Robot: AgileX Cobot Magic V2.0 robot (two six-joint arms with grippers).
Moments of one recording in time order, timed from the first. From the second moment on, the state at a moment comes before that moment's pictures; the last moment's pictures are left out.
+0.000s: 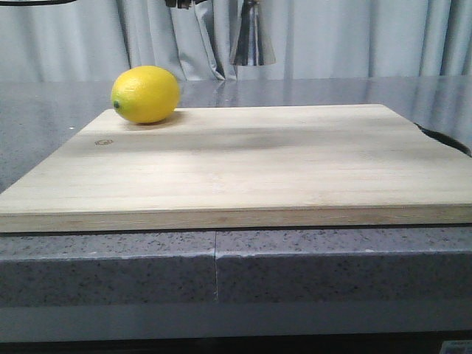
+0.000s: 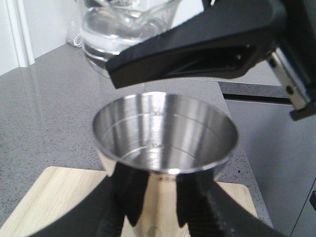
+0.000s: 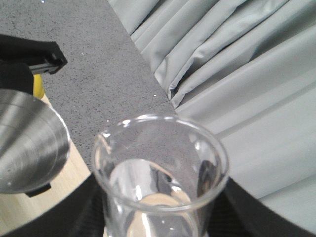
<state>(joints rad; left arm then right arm) -0.40 1.80 -1.29 -1.67 1.17 2.00 0.55 1.31 -1.21 -0.54 0.30 -0.27</state>
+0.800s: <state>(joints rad) -0.40 1.80 -1.29 -1.67 1.17 2.00 0.55 1.31 -1.22 -0.75 0.24 -0.27</state>
